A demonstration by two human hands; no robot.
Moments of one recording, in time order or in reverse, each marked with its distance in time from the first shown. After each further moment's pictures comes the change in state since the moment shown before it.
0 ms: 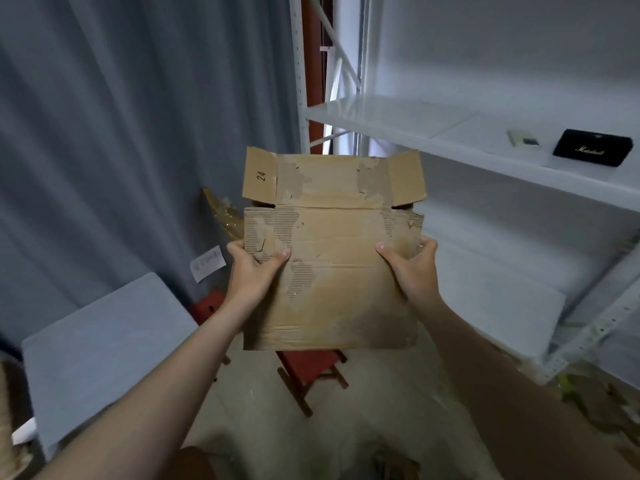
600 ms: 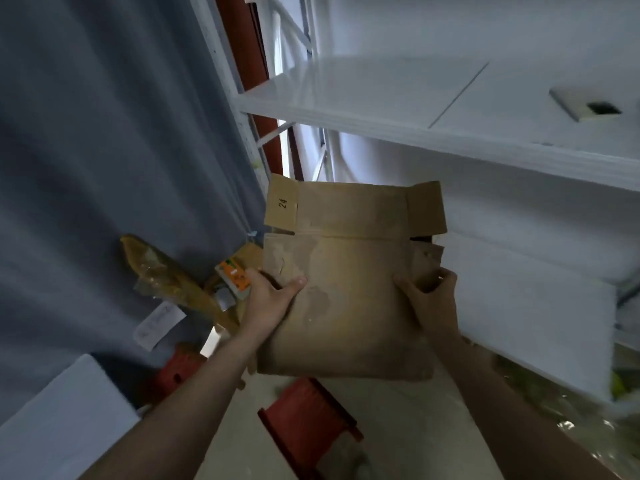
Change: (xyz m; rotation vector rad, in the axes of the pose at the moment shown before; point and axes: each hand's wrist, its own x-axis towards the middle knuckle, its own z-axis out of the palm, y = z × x) left_hand 0.336 -0.049 0.254 0.138 -0.251 -0.104; right_hand 0.357 0.127 0.040 -0.052 0.184 0.222
